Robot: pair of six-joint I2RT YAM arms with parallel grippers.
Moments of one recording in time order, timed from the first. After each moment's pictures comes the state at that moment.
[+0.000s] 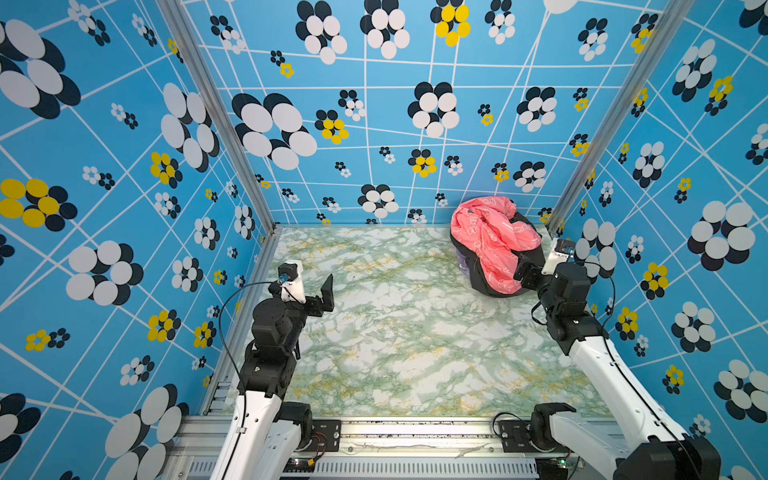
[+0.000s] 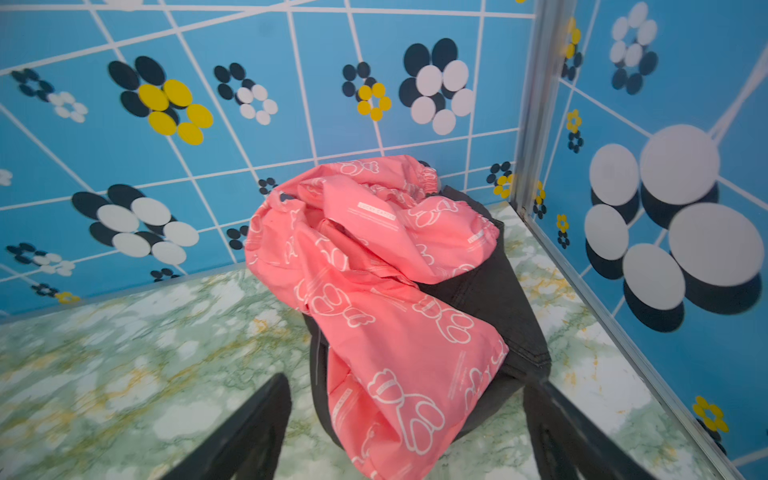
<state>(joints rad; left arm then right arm) -0.09 0.62 0.59 -0.12 0.11 -0.04 0.12 1.05 0.82 -0.07 0.21 0.15</state>
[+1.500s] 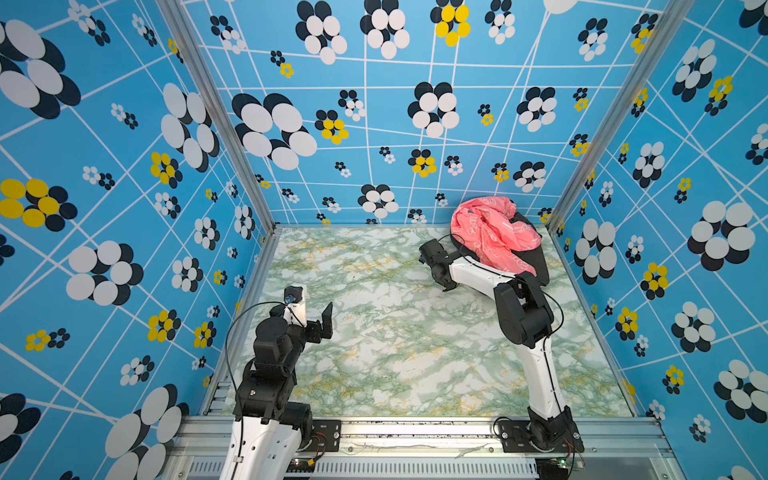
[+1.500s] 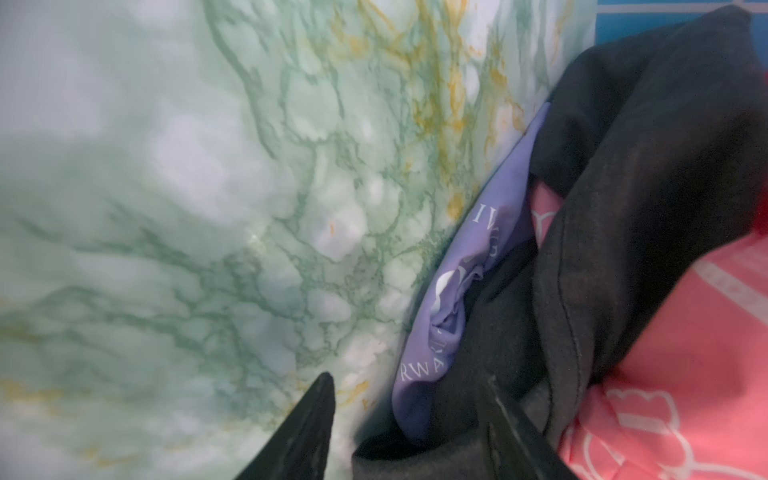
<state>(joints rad) -0.09 0.44 0.54 -0.37 0.05 0.00 0.53 2.27 1.73 -0.65 0.72 -0.61</state>
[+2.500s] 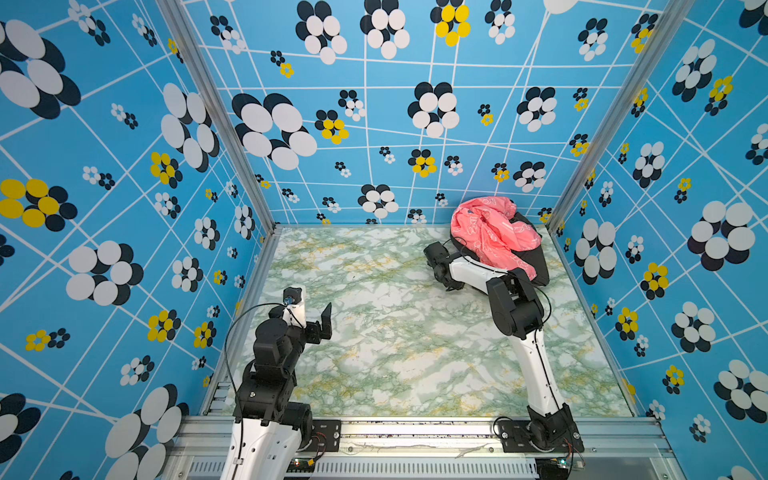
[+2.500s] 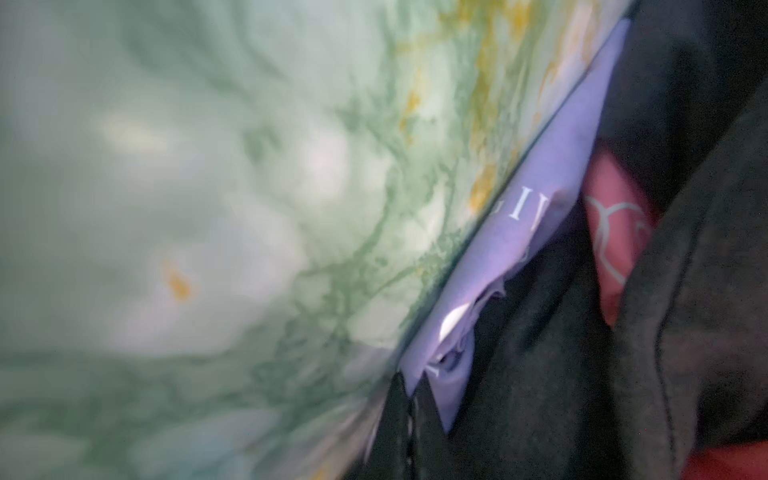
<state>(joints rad) -0.09 0.43 0.53 -0.38 0.04 0.00 0.47 2.39 1.79 -0.65 0.83 -0.66</state>
